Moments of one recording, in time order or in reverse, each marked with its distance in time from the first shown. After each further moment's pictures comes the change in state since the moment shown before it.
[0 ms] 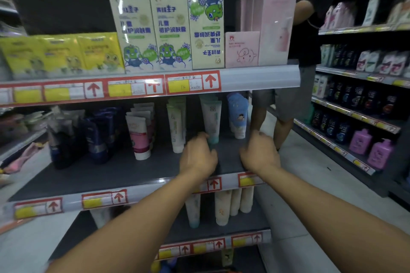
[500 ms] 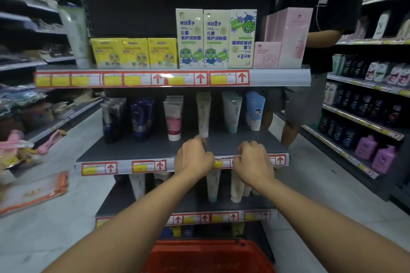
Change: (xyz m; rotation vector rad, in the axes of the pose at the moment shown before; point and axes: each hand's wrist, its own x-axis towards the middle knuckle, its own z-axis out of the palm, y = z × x) left_hand -0.102 -0.044 -0.090 0.018 0.026 -0.082; right_hand -0.118 -0.067 0.003 -0.081 0.038 -0.185
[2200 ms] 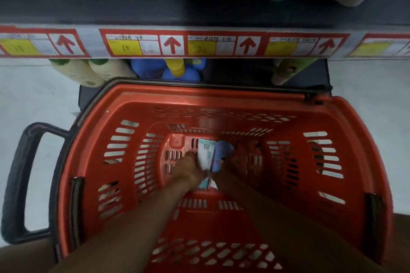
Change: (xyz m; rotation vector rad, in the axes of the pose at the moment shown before) left_hand -0.236 -0.376 0.367 0.022 -0.946 -0.776; right_hand -0.361 0.072 0.409 0.331 -1.205 0.819
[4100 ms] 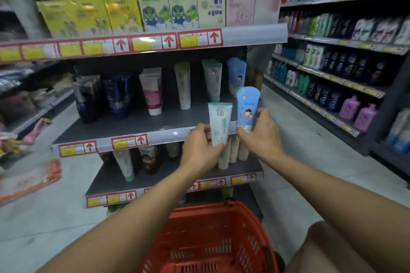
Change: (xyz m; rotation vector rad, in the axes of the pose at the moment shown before) left_hand -0.397 0.290 -0.199 -0.254 0.701 0.997; right_hand -0.359 -0.163 -0.373 0.215 1.096 -0.795
